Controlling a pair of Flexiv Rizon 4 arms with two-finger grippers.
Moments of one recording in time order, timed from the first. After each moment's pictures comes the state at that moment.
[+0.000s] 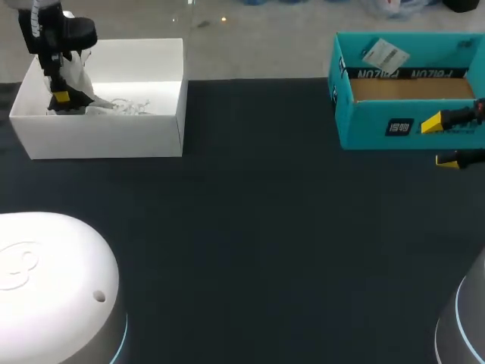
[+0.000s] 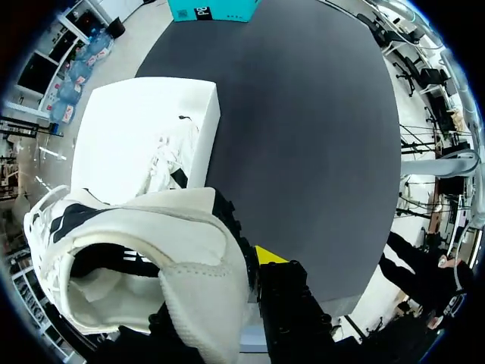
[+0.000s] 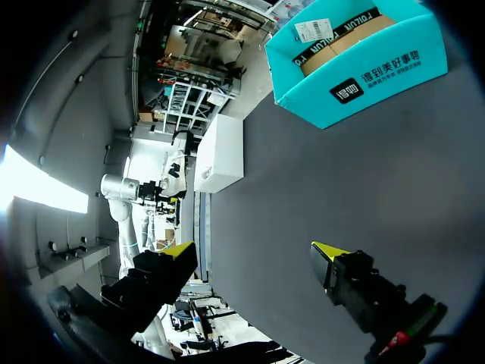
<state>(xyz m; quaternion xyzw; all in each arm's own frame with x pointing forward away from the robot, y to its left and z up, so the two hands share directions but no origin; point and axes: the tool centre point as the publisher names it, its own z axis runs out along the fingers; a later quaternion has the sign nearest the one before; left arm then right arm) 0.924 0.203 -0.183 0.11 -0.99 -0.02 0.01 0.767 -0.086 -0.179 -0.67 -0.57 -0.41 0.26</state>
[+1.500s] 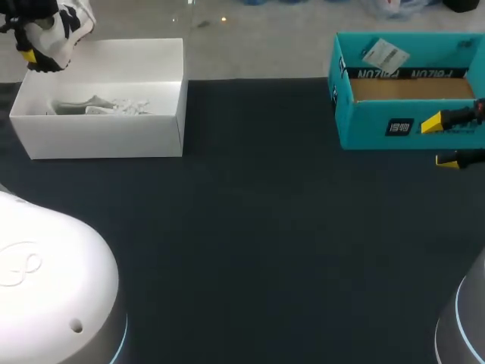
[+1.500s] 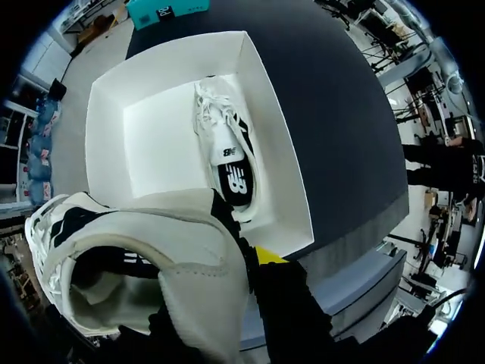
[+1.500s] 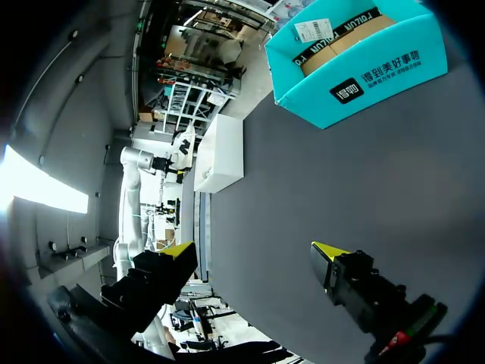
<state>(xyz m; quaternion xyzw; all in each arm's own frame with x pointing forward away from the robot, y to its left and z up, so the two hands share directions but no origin) 1.103 0.317 -0.216 -0.14 -0.99 -0.02 0.05 0.767 -0.085 -0.179 -0.67 -0.57 -0.41 0.26</state>
